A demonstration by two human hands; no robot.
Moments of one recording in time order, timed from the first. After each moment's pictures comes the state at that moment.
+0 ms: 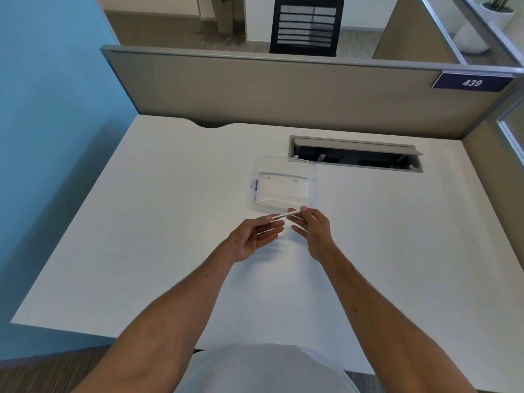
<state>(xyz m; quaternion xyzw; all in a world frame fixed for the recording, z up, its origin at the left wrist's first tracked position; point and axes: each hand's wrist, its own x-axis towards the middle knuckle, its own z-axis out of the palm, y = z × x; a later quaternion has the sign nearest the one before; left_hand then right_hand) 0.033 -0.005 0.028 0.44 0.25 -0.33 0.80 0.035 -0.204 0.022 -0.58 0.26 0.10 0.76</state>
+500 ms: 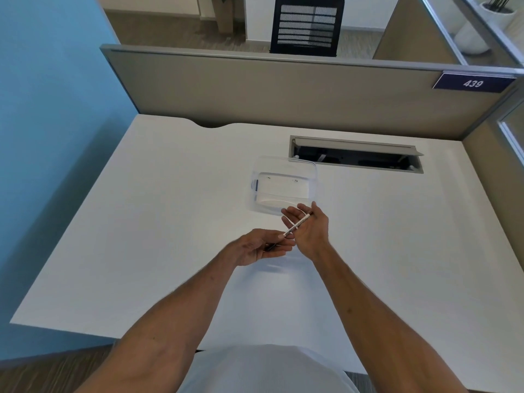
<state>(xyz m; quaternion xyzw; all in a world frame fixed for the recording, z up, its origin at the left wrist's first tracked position) 0.029 -0.017 0.010 0.53 0.18 -0.43 0.71 0.040 -0.190 0.030 -0.34 0.33 0.11 0.87</state>
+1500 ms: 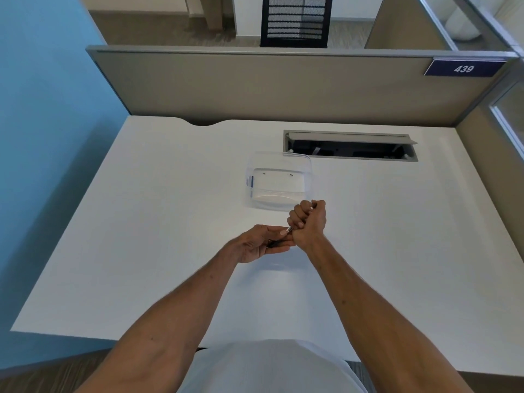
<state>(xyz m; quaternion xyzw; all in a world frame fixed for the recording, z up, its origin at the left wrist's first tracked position) 0.027 -0.026 0.009 0.51 0.14 -0.45 0.72 0.039 -0.187 0.029 -0.35 0.33 0.08 0.87</state>
